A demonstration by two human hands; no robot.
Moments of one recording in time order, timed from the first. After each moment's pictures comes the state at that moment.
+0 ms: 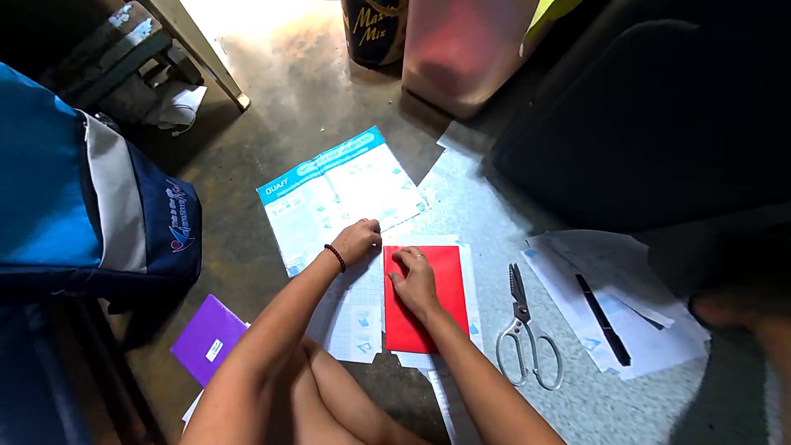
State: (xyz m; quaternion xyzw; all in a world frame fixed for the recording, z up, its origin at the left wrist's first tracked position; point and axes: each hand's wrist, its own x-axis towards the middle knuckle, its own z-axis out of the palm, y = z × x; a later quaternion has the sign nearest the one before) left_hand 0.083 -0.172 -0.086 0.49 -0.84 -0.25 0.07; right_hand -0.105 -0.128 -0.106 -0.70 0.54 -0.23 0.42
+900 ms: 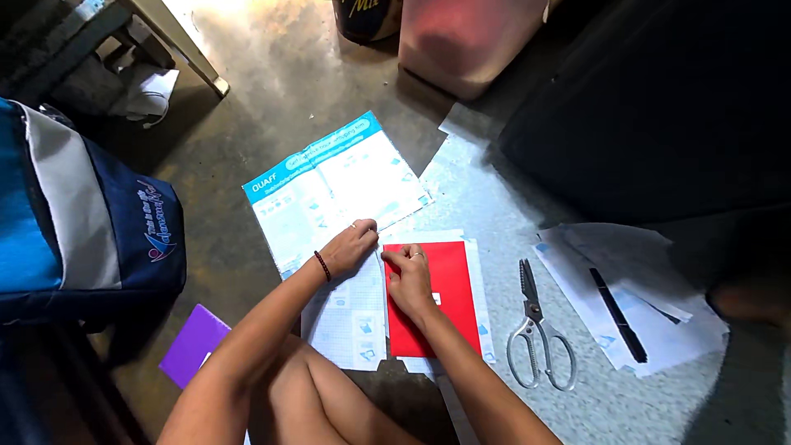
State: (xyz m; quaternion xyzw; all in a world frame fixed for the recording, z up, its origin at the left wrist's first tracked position) left_hand 0.105 -0.163 -0.123 0.41 -0.88 -0.17 0.19; right_hand -0.085 -0.128 -0.095 -0.69 0.58 -0.17 0.40
